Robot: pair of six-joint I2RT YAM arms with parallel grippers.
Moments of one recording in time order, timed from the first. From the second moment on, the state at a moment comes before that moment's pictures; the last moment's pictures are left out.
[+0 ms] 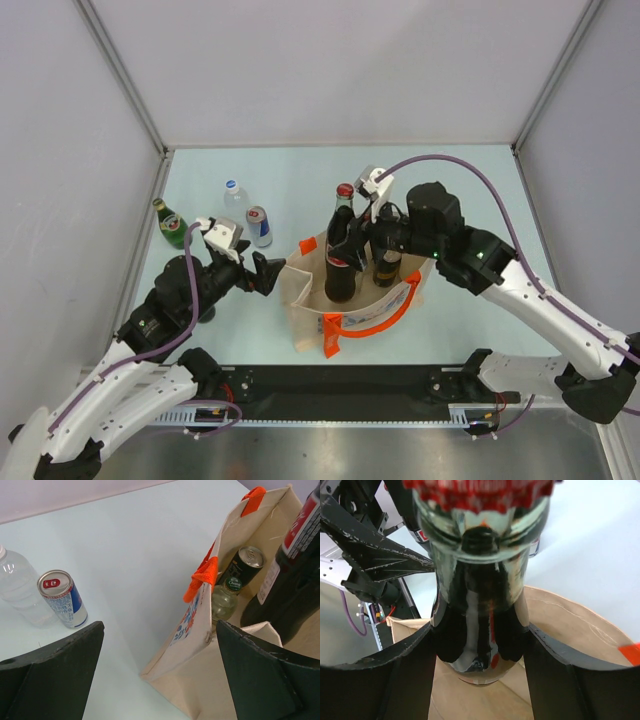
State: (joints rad) left arm -0.70 0.55 0.74 -0.37 -0.10 -0.15; right arm 0.84 1.13 1.31 -0.48 -0.26 0.10
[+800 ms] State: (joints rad) left arm -0.71 0.55 0.74 -0.37 -0.15 -0.15; right arm 0.89 1.18 1.07 -0.09 -0.28 0.10
